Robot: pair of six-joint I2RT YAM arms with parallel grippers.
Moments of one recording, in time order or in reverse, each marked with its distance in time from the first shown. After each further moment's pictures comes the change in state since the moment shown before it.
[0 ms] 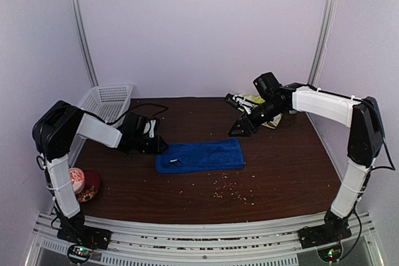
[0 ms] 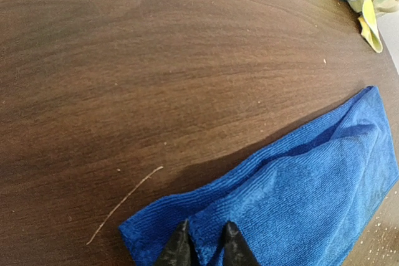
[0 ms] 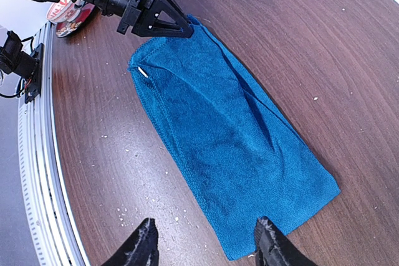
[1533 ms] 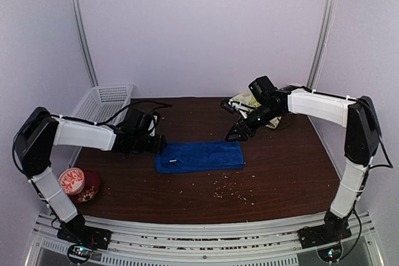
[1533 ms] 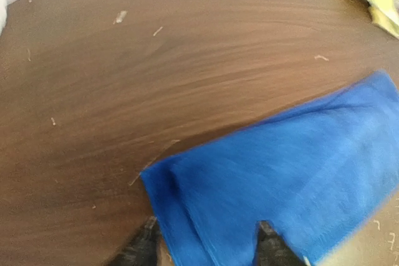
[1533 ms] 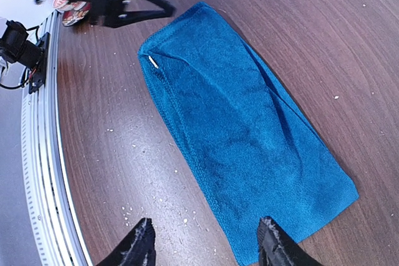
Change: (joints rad) left arm -0.147 -0.217 -0.026 -0.205 -0.386 0.080; right arm 0.029 0.029 -0.005 -0.002 -0.014 -0.013
